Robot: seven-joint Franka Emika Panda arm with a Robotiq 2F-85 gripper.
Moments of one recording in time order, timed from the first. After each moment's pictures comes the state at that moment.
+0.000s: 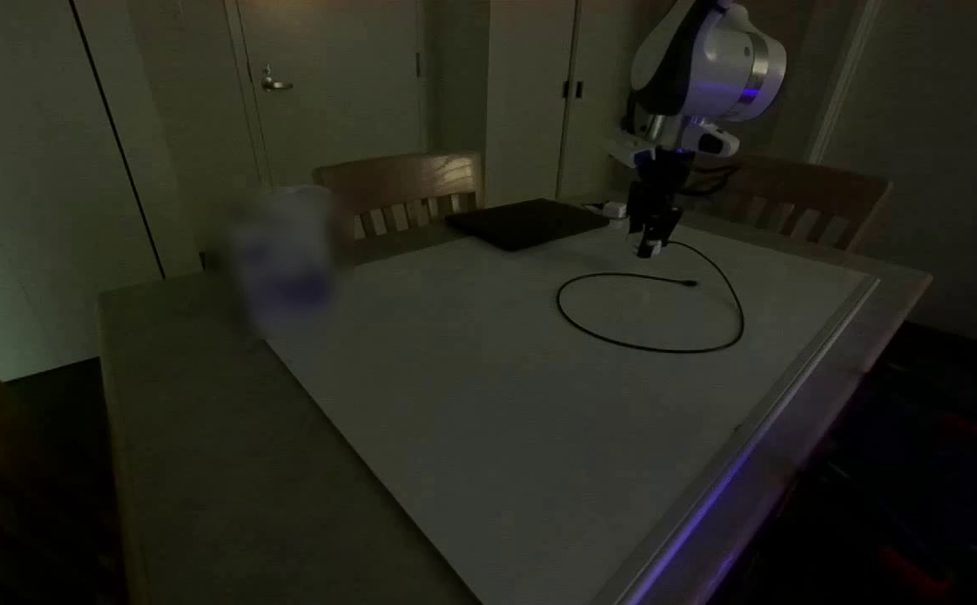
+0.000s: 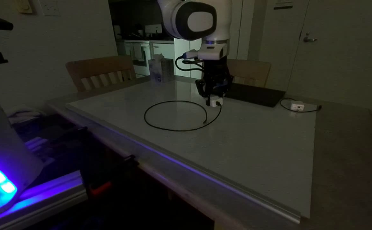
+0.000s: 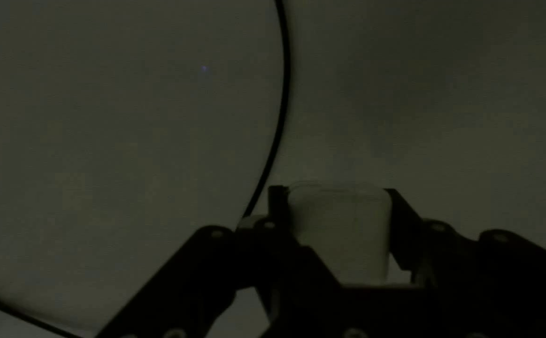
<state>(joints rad) -0.01 0.49 -0.23 -2.17 0.36 2.73 1.57</state>
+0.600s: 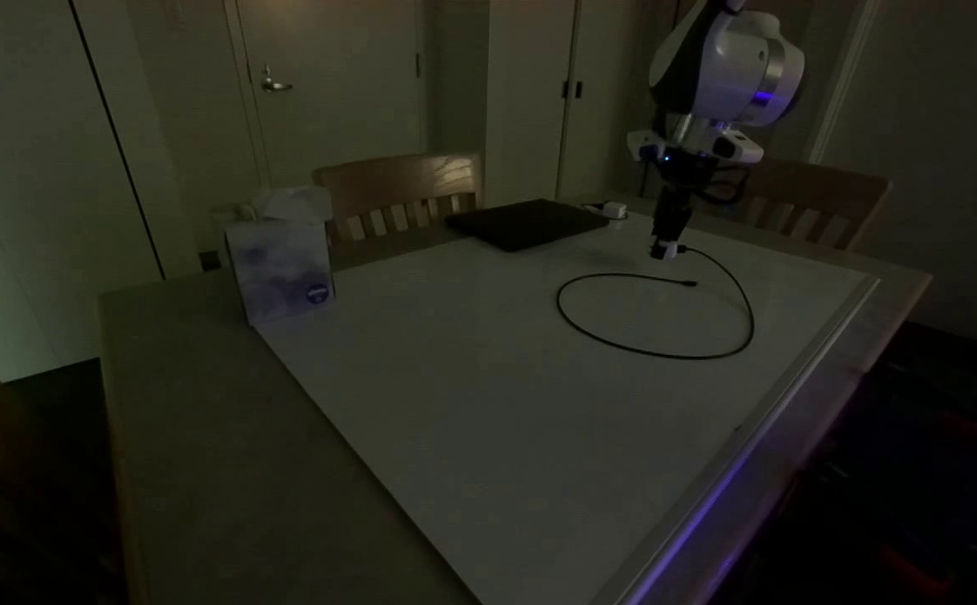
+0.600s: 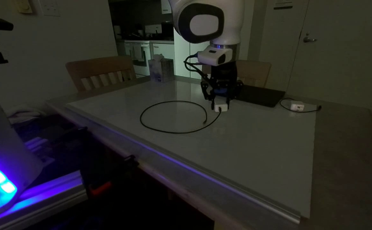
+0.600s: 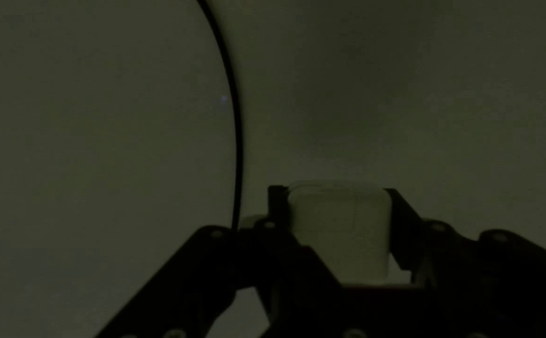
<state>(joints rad) -0.10 0.49 -0.22 -2.18 0.50 2.73 1.71</state>
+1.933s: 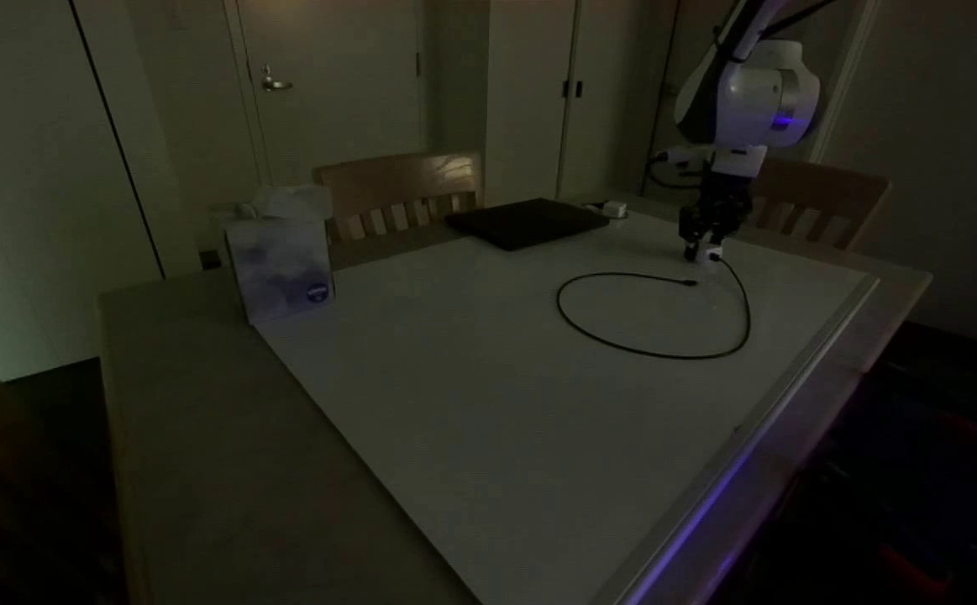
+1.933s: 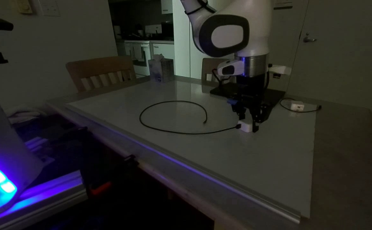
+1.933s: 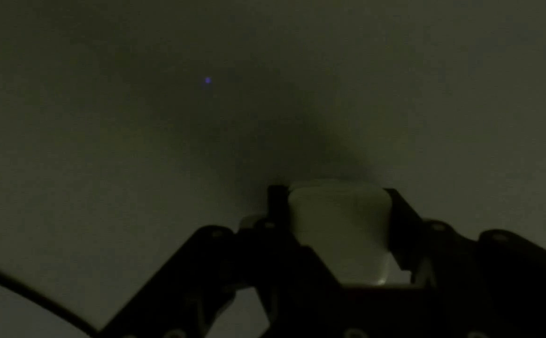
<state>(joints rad) -0.08 0.63 -0.40 -2.09 0.49 2.77 2.61</state>
